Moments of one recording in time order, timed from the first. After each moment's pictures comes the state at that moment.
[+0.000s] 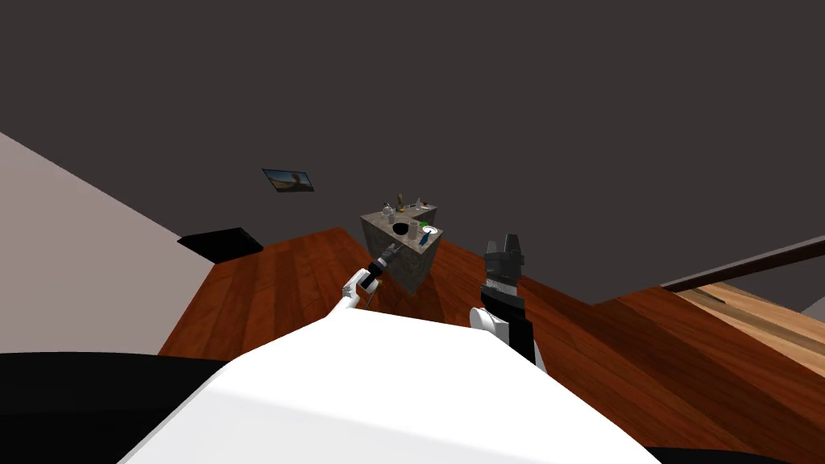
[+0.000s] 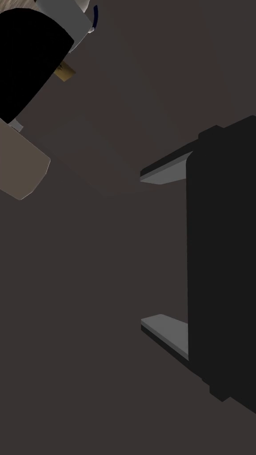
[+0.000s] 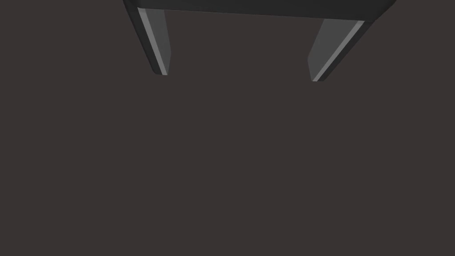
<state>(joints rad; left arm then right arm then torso) -0.05 0.16 -0.10 -1.40 -0.63 -0.55 -0.27 0.48 0.04 -0.02 -2.40 -0.01 -0.36 0.15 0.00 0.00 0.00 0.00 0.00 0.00</state>
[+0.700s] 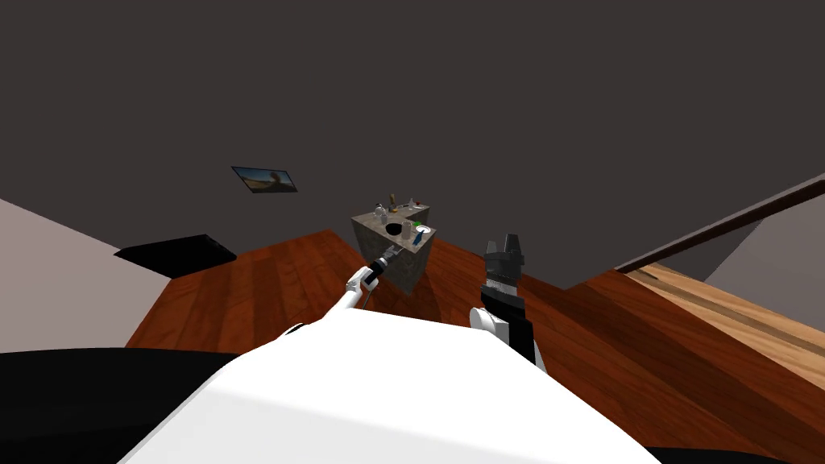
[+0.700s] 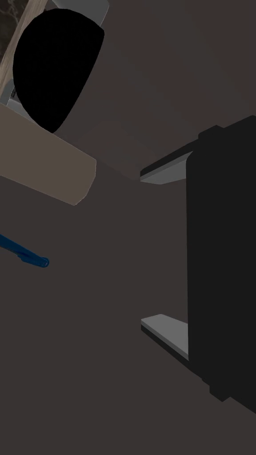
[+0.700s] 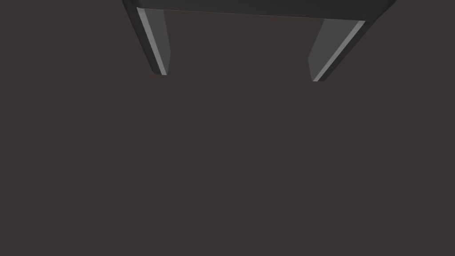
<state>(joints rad) -0.15 0.16 -0.06 -1.22 -0.75 -0.51 -0.37 0.48 0.04 -0.02 -2.40 -0.01 -0.36 0.15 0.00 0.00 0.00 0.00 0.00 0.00</state>
